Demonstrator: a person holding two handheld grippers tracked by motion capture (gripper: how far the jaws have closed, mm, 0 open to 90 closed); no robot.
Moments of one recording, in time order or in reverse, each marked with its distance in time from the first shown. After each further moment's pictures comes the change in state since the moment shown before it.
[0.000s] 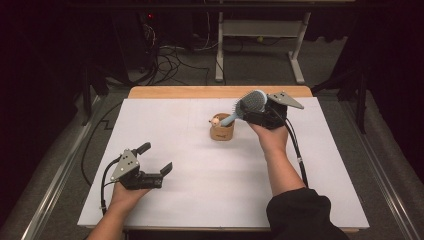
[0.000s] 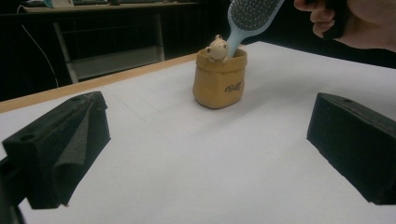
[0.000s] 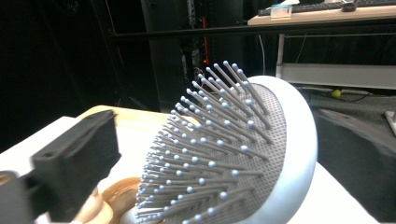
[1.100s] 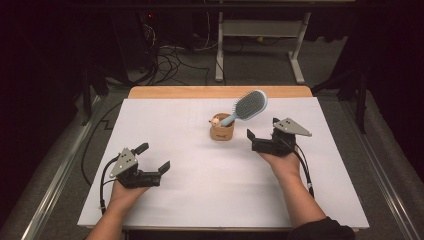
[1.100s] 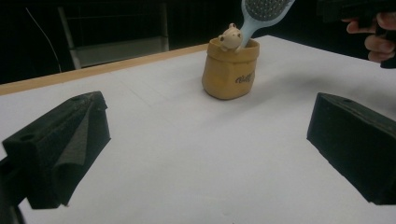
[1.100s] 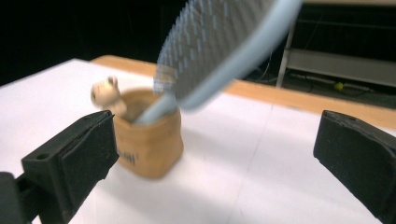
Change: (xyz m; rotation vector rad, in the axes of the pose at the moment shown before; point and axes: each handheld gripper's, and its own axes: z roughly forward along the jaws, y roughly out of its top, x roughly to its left) left arm 0.009 -0.006 0.001 0.026 0.015 -0.043; right arm -0.005 -0.055 -0.053 0.085 0.036 -0.111
